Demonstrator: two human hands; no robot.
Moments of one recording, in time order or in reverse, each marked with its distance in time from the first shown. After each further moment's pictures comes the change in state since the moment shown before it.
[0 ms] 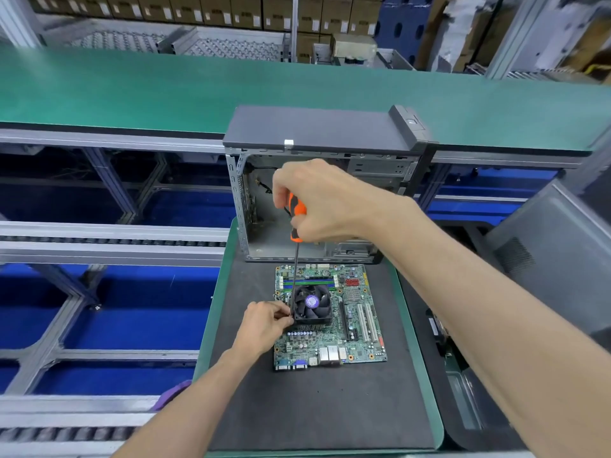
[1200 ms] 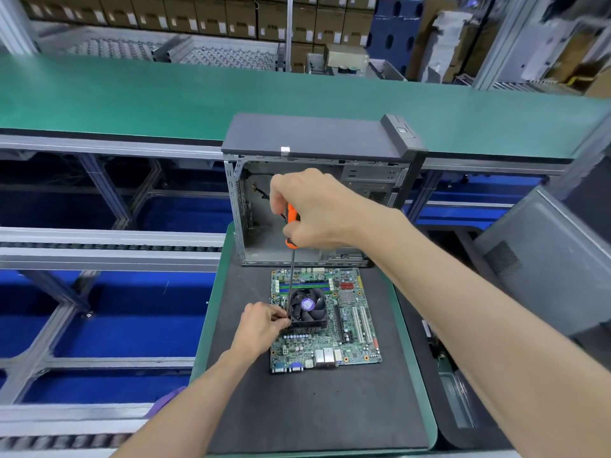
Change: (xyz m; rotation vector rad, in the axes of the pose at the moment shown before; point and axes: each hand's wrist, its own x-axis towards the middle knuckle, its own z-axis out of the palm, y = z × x) left_hand 0.000 0.006 -0.003 0.005 0.012 -0.026; right_hand -0.004 -0.005 0.002 0.055 -0.009 0.036
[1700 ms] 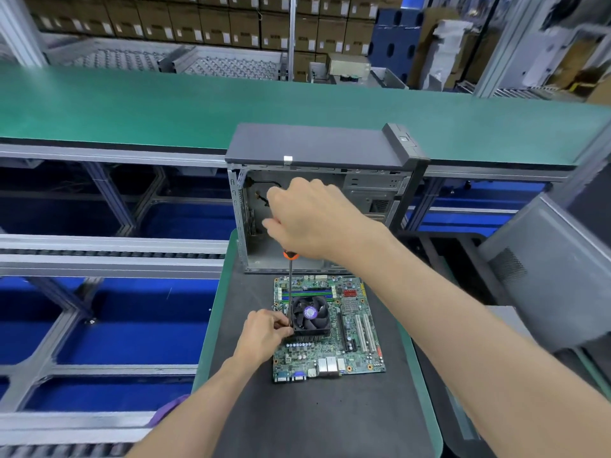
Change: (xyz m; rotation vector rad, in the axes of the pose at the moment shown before) left_hand -0.001 0.005 -0.005 0.026 -0.041 0.005; right_hand 0.009 -0.012 0.013 -0.303 0.158 0.018
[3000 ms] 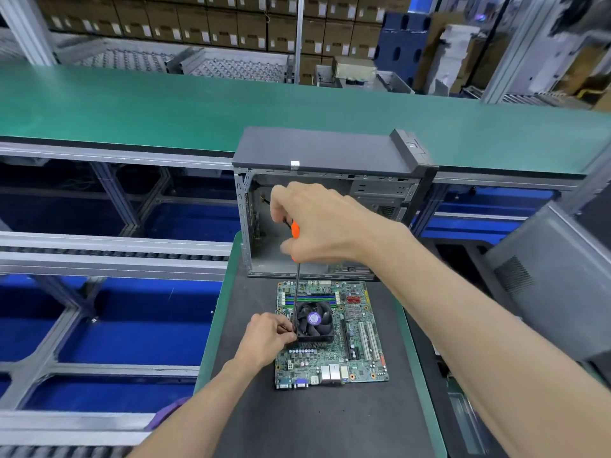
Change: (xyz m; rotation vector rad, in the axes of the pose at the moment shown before) left_hand 0.002 0.006 -0.007 -0.012 -0.065 -0.023; right_hand 0.000 0.009 -0.008 0.203 -0.104 -0.018
